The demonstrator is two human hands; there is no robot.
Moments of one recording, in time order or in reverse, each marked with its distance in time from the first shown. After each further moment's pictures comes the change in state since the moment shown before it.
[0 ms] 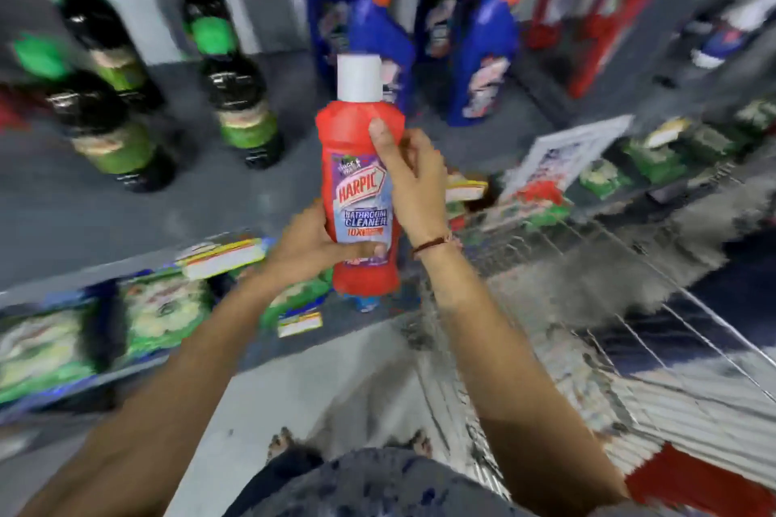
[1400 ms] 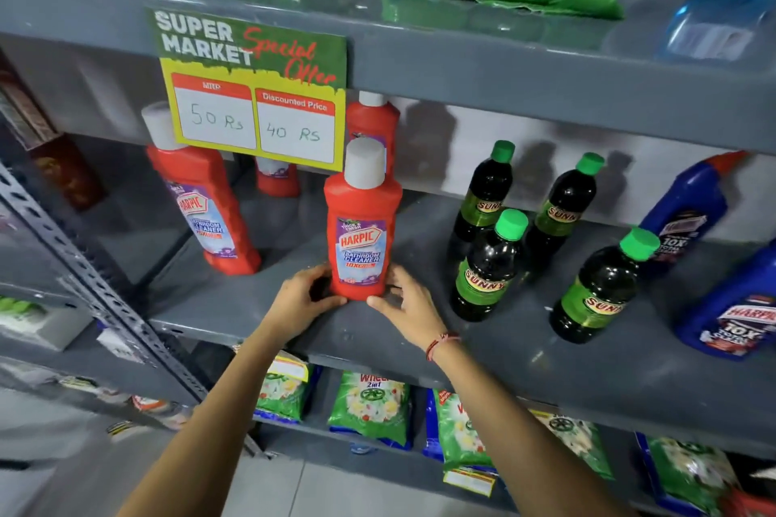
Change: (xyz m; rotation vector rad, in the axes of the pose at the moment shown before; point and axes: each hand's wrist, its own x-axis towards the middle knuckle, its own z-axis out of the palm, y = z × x) left_hand -0.151 -0.129 -0.369 0.521 0.714 -0.075; right_hand -0.043 0.070 0.378 -0.374 -0.918 -0.132
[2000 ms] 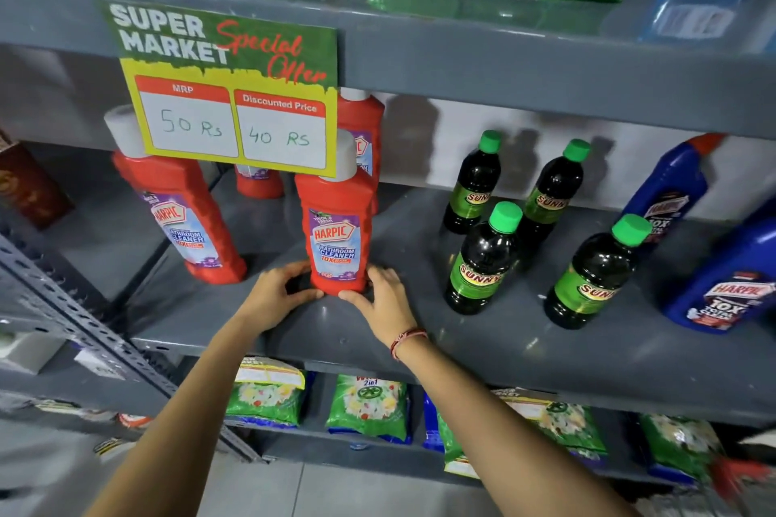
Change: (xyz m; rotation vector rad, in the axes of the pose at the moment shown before) left_hand 0.020 -0.029 -0.019 -0.033 -0.121 0.015; right_hand 0.016 0.001 0.034 -0.173 0.186 -0.078
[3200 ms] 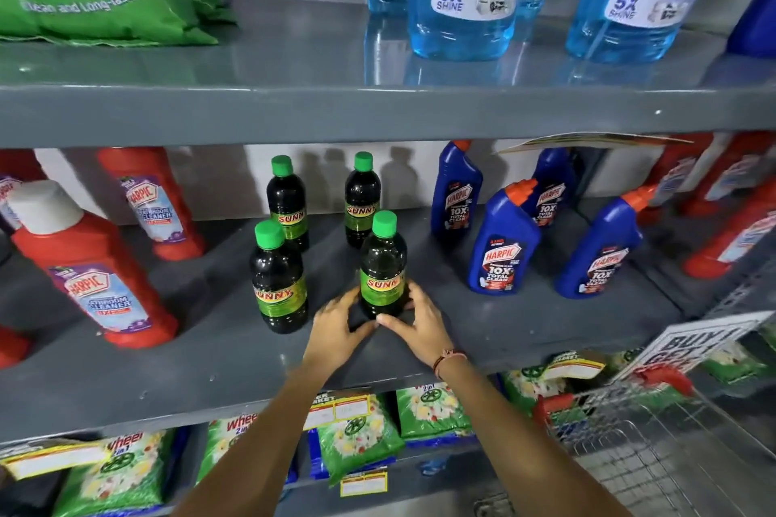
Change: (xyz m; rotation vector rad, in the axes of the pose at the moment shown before) left_hand 0.035 0.214 0.253 0.011 -0.033 0.196; right_hand -0.108 0.147 -0.244 0.060 0.207 0.216
